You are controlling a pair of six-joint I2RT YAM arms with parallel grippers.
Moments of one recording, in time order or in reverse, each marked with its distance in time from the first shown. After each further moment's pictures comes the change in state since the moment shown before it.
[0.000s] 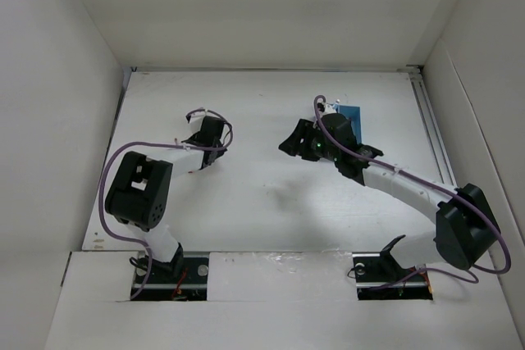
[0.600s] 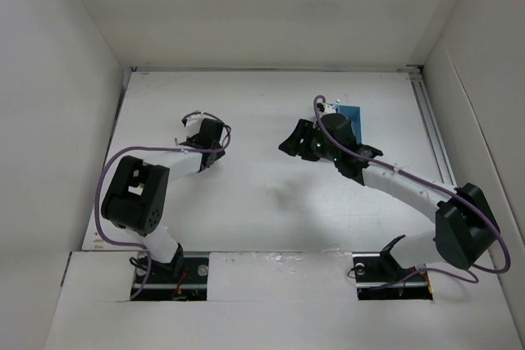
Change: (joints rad) left arm 0.000 -0.060 -0.039 -0.031 -0.029 -0.065; right arm 0.000 0.003 0.000 0.000 0.000 0.000
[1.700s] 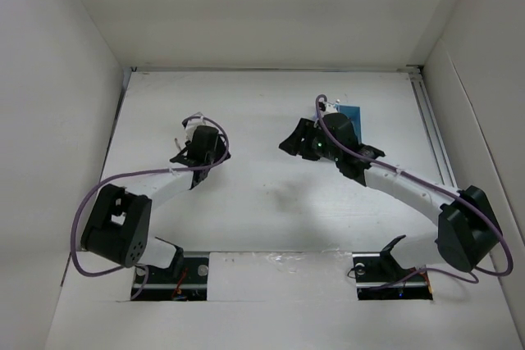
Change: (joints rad) left arm -0.037 -0.254 -0.157 0.118 0.143 0.067; right arm 0.000 -0.019 -0.001 0.003 -0.004 0.000
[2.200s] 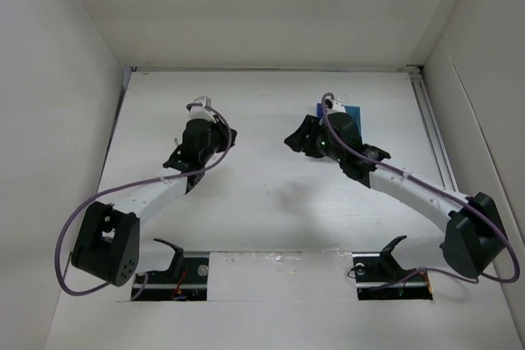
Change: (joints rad) left arm 0.021 -0.079 0.020 0.203 0.209 0.054; right arm 0.017 -0.036 0.017 -0.045 0.124 0.000
